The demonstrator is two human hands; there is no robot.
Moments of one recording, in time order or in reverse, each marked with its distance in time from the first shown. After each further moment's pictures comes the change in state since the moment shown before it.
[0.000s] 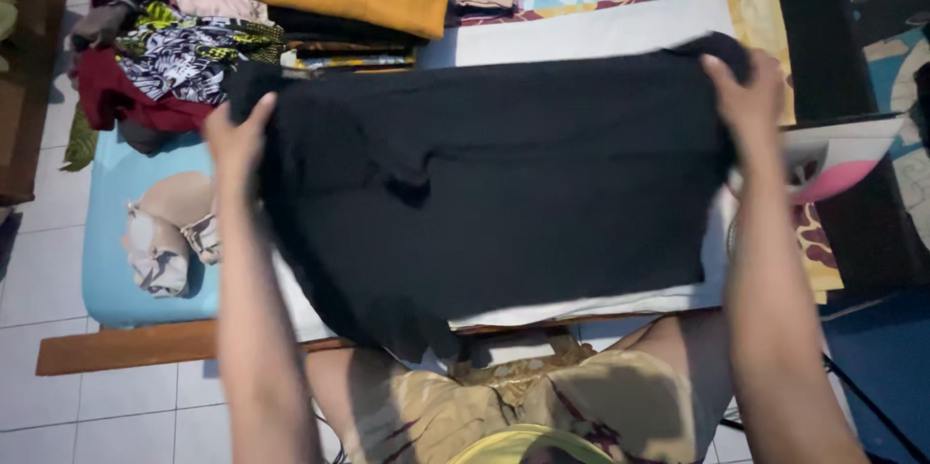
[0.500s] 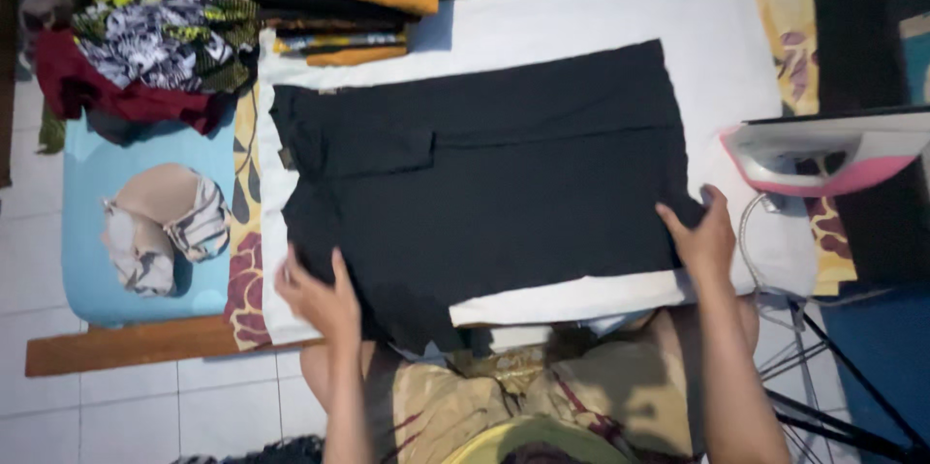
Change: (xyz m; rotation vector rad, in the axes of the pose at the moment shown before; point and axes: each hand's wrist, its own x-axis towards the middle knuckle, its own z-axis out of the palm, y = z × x) left_hand -0.271 -0.042 0.043 0.507 0.273 -0.095; right_hand -0.220 0.012 0.013 -0.079 -0.179 0.250
